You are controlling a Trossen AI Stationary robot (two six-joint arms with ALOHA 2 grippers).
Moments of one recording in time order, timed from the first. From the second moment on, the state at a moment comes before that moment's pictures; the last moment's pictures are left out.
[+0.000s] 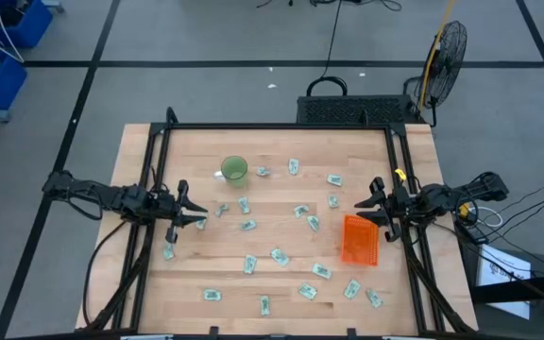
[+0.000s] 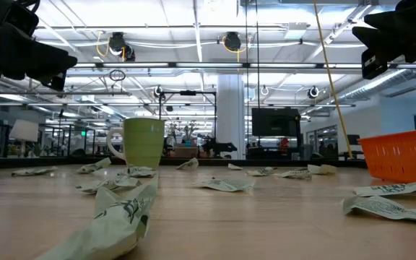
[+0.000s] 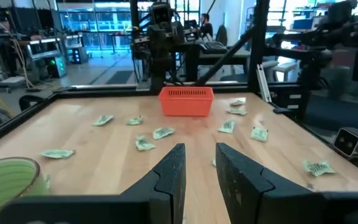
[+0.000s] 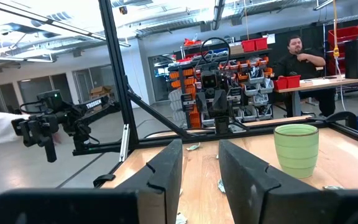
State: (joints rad) left arm -0.26 0.11 0.01 0.06 -0.13 -0.01; right arm 0.30 0.00 0.02 0.17 0.18 0.14
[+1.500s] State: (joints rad) left arm -0.26 0.20 0.50 0.03 -0.32 0.09; right arm 0.29 0.31 0.37 0.48 0.39 0.02
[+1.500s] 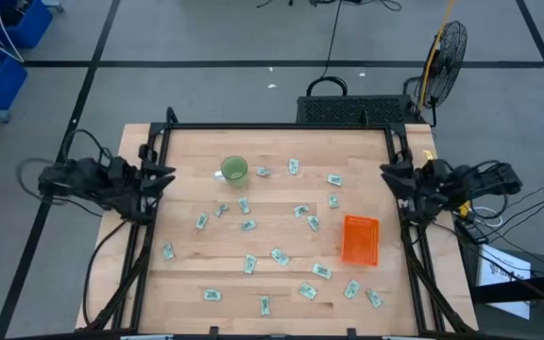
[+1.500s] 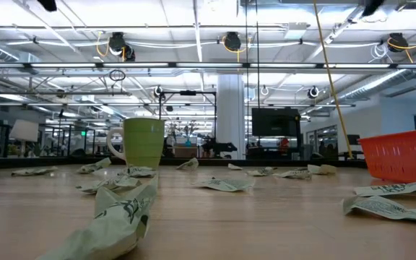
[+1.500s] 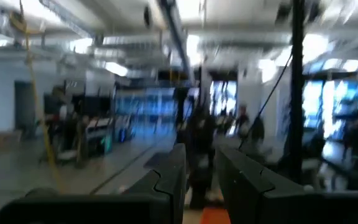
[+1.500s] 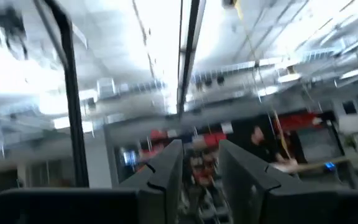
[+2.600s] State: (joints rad) left arm -0.26 0.47 0.99 -0.22 -0.37 -0.19; right arm 0.16 1.09 1.02 0.16 0.46 0.16
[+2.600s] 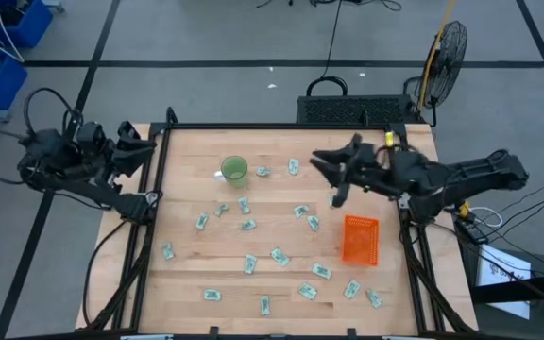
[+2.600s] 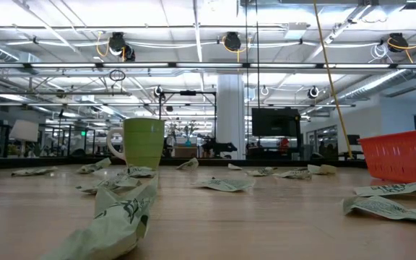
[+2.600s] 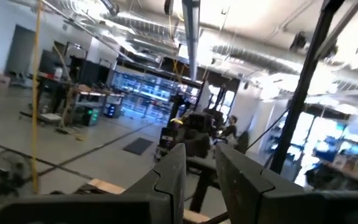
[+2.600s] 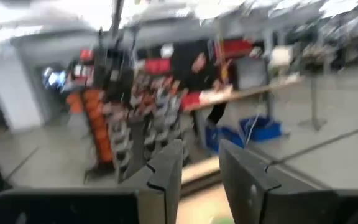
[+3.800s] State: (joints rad) left arm -0.26 0.81 1.37 -0.70 -0.60 -0.14; right arm -0.10 1.57 0.98 -0.84 -0.01 0.42
